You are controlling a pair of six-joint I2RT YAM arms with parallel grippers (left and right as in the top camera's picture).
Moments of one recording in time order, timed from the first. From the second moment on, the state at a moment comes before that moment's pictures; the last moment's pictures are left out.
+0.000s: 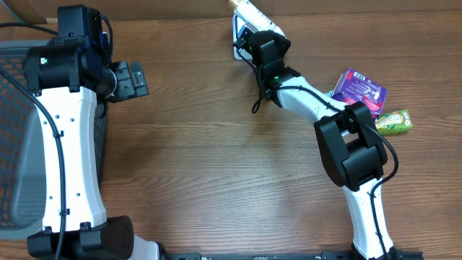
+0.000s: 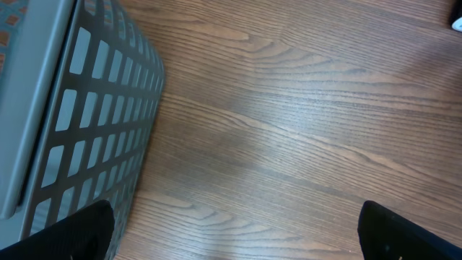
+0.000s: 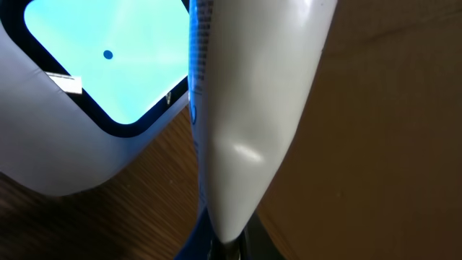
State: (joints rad) left arm 0.09 1.67 1.97 -1.48 -0.11 -0.21; right arm 0.47 2.33 1.71 0.14 0.58 -0.86
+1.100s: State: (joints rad) left arm 0.09 1.67 1.97 -1.49 -0.11 -0.21; right arm 0.66 2.27 1.71 -0.18 0.67 -0.87
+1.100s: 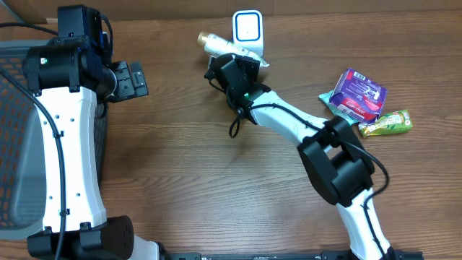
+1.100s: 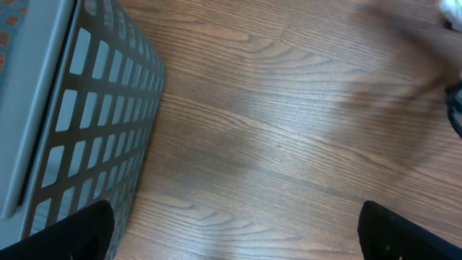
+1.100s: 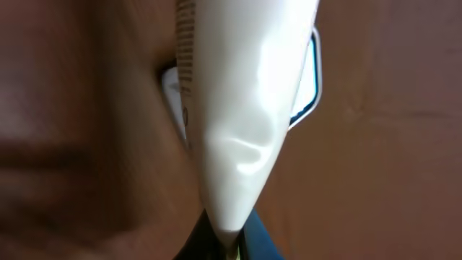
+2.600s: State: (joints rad) left arm 0.09 1.67 1.97 -1.48 -0.11 -0.21; right arm -0.12 1.66 1.23 -0.88 0.01 0.65
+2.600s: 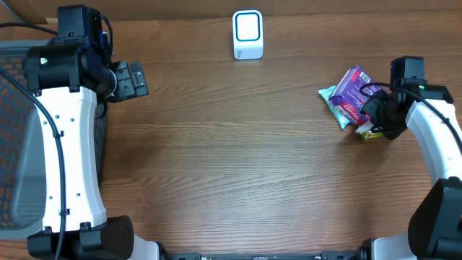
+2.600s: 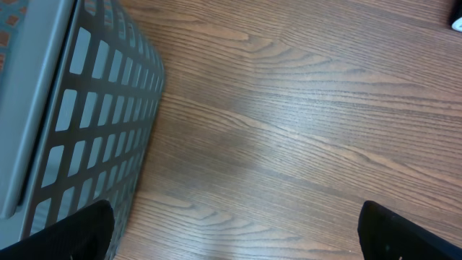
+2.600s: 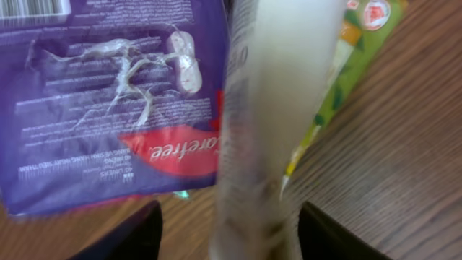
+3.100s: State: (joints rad) left arm 0.09 1.67 1.97 -1.48 -0.11 -0.21; right arm -0.12 1.24 1.38 -1.05 -0.26 0.46
